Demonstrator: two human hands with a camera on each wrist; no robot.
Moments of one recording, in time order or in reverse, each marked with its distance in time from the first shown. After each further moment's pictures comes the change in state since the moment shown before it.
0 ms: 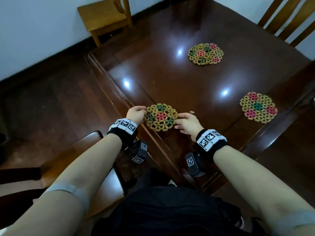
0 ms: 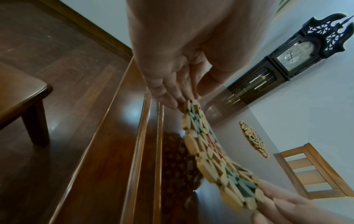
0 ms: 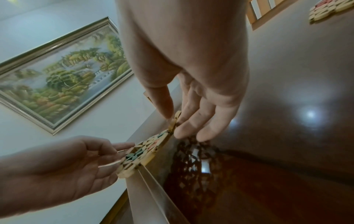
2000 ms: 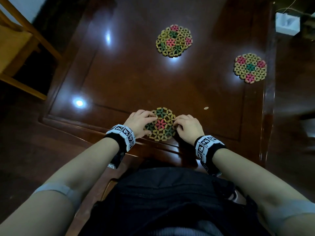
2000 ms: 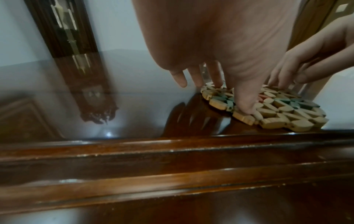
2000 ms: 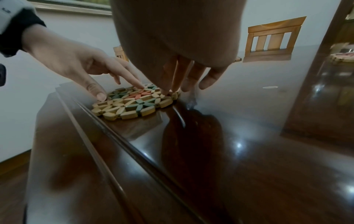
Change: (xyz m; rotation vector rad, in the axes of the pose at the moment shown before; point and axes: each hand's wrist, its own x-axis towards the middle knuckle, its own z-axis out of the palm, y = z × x) left_hand 0.205 0.060 -0.051 1.338 -0.919 1.119; right_hand 0.084 -0.031 0.105 -0.809 0.480 -0.161
